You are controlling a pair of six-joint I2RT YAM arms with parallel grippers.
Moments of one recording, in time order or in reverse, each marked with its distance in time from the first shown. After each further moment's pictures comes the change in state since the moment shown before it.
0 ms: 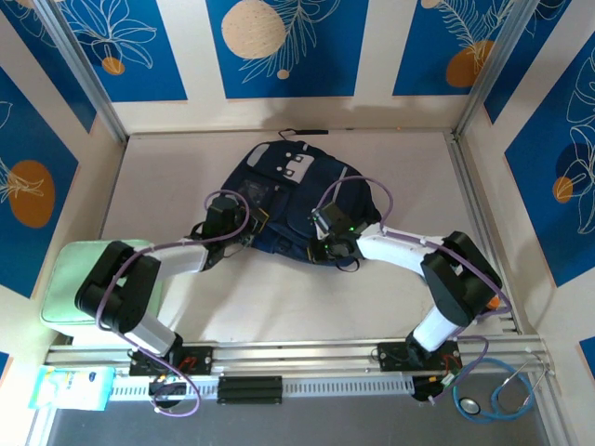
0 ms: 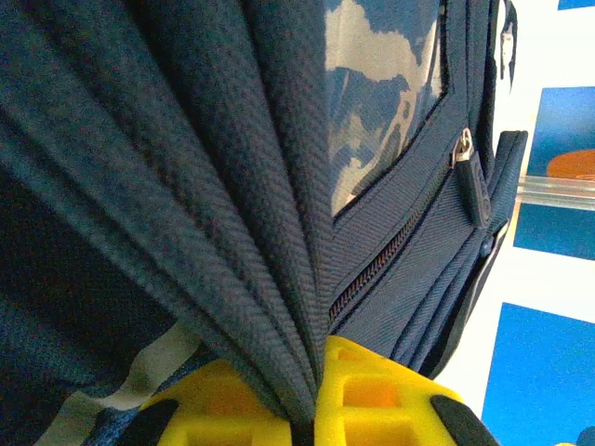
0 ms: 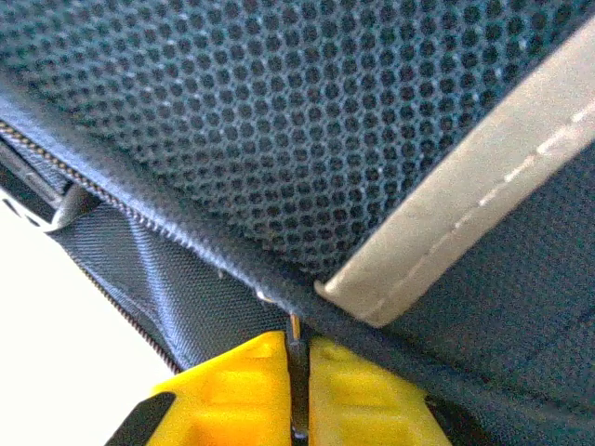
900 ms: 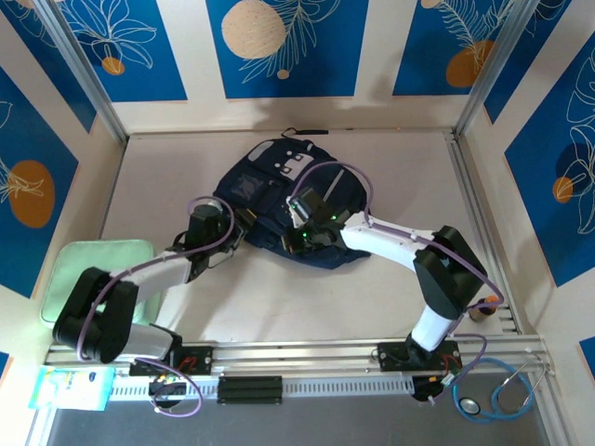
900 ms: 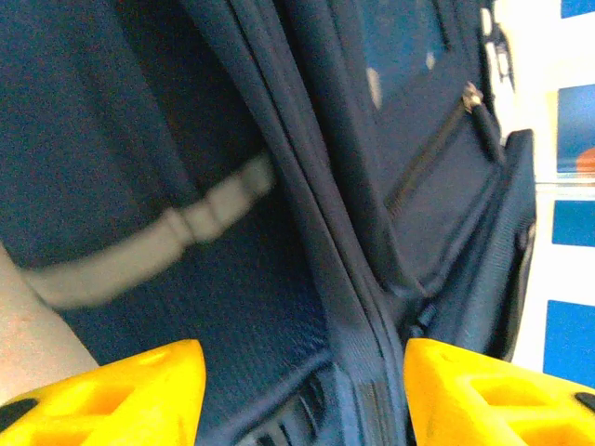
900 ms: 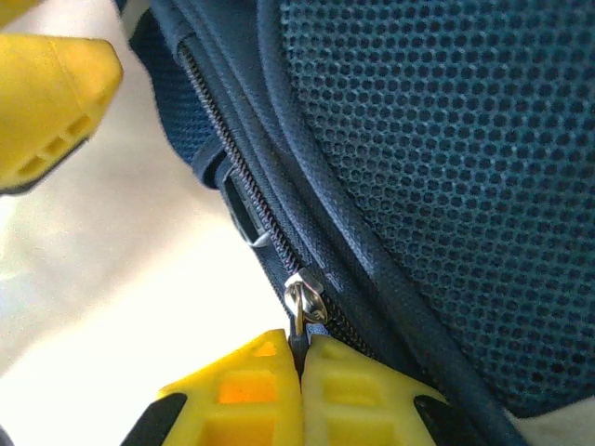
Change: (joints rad) left arm 0.062 -0.221 -0.127 -0.114 -0.019 0.158; right arm 0.094 0.105 0.253 -0.037 -0.097 0.014
